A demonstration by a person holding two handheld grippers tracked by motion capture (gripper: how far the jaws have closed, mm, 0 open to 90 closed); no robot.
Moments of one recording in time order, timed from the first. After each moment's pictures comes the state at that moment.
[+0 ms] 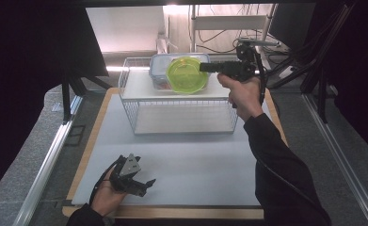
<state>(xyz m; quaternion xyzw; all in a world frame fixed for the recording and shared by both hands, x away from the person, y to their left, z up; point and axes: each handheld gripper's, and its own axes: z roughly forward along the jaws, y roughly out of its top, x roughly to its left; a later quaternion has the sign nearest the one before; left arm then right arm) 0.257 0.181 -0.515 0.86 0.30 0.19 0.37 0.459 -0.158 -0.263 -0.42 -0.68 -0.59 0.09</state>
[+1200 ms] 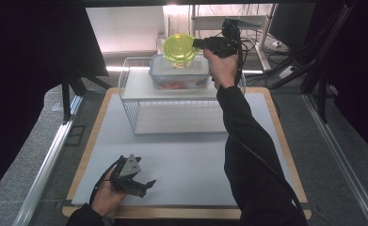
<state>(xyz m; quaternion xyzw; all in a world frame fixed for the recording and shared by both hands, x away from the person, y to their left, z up) 0.256 0.181 -0.516 0.86 0.29 0.19 0.37 0.528 -0.116 -0.252 -0.51 -0.63 -0.58 0.00</state>
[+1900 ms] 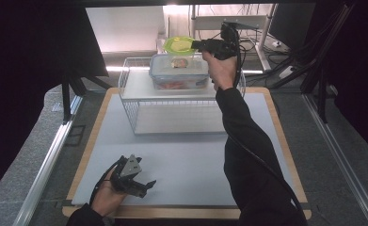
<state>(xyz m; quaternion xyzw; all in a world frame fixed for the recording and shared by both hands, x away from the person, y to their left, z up) 0.256 0.179 -0.517 0.86 0.29 0.19 0.37 0.532 -0.115 -0.260 -0.52 -0.63 -0.57 -0.01</state>
